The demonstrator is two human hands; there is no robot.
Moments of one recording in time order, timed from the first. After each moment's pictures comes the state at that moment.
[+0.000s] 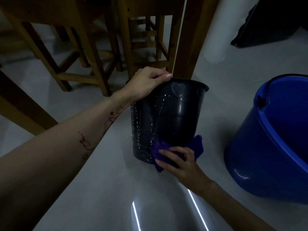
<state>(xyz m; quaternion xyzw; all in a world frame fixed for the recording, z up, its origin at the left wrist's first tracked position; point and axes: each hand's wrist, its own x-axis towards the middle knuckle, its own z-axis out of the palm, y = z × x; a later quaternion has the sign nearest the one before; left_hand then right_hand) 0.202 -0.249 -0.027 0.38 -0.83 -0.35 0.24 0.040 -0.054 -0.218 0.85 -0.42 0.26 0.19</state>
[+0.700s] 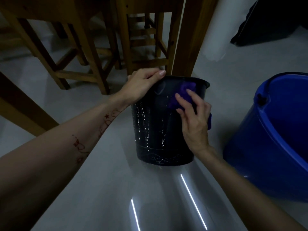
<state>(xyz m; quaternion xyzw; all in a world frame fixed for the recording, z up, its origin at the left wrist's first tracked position) 0.210 -0.252 -0.047 0.38 -0.80 -0.37 0.28 0.038 -0.133 -0.136 0.66 -0.58 0.45 0.16</state>
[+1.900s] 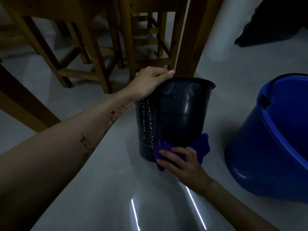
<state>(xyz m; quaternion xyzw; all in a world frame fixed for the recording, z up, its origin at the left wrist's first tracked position) 0.202 -0.255 -0.042 0.37 -0.80 -0.40 0.25 0.040 -0.051 -0.214 0.85 -0.40 0.25 0.23</state>
